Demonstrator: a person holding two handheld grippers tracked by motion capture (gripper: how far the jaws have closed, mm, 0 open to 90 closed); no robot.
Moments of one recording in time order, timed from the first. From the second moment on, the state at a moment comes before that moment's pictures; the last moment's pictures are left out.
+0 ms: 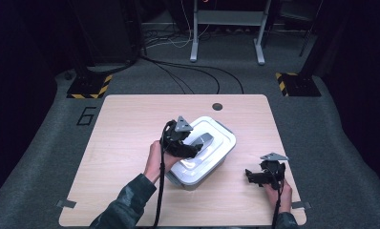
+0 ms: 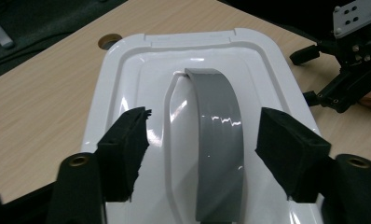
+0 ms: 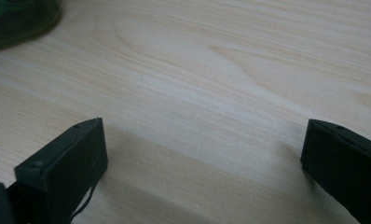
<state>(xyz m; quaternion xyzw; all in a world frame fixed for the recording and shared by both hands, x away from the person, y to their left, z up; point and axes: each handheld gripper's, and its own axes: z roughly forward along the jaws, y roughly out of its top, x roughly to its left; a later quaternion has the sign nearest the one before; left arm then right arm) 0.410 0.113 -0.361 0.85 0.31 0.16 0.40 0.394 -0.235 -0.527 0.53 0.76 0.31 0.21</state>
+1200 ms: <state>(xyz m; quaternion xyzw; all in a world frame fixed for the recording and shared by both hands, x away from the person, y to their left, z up) 0.402 0.249 -0.349 0.79 0.43 0.22 0.39 0.394 -0.235 -0.527 0.53 0.76 0.31 0.21</state>
